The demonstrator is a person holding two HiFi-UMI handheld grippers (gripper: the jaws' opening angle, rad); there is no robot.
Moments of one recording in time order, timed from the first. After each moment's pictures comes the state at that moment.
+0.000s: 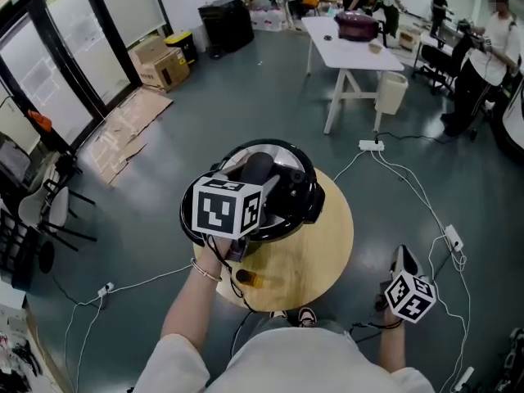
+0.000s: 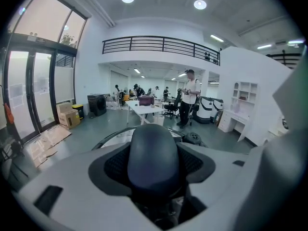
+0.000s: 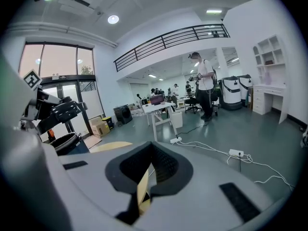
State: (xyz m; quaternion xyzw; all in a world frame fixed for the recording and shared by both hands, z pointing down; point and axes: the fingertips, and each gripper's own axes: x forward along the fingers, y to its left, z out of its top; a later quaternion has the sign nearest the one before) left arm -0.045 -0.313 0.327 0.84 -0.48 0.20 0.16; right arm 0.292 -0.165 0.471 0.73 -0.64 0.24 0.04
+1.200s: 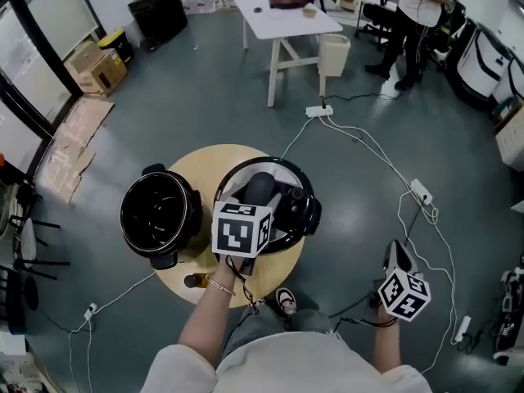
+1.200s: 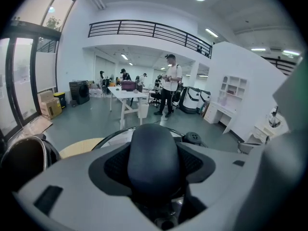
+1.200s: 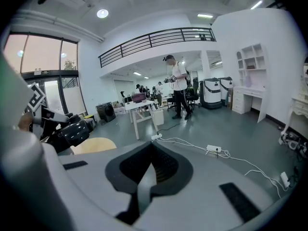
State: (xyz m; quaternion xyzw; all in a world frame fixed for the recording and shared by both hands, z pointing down) left arm 0.115 -0.290 0.443 0.86 -0.39 0.25 0.20; right arm 0.396 -0.091 0.492 0.79 -0.56 0.26 0.06
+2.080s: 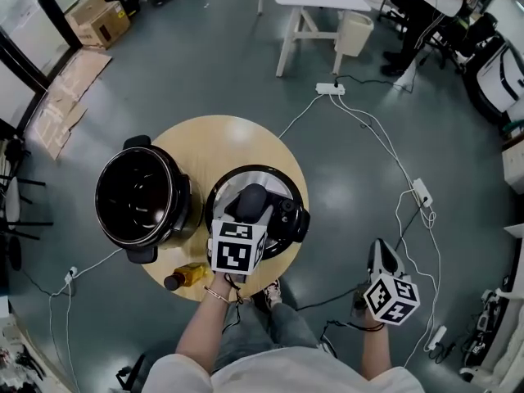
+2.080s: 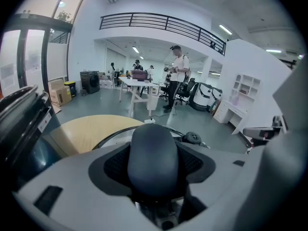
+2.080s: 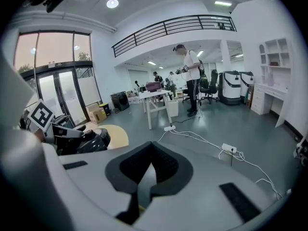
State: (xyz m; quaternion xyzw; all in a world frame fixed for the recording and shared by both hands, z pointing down) left arm 0.091 -0.297 0.567 0.83 -0.44 0.26 0.24; right arm 0.363 -0.158 0.542 0.72 -0.62 0.28 0.11
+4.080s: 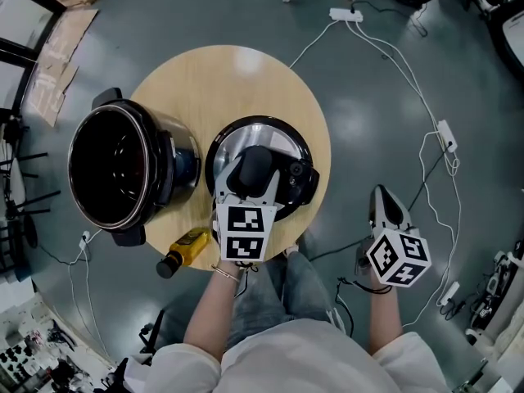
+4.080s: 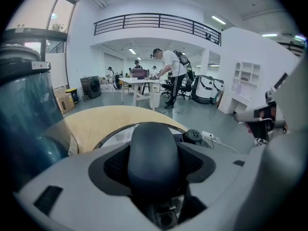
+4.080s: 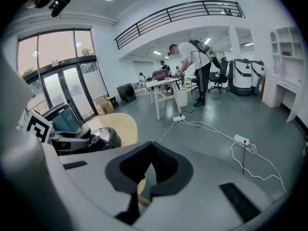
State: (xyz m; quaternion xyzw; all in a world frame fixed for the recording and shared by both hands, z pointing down) left arm 0.079 -0.286 0.641 0.82 -0.45 0.29 0.19; right arm 0.315 -0.205 0.615 0.67 -0.65 0.32 0.13
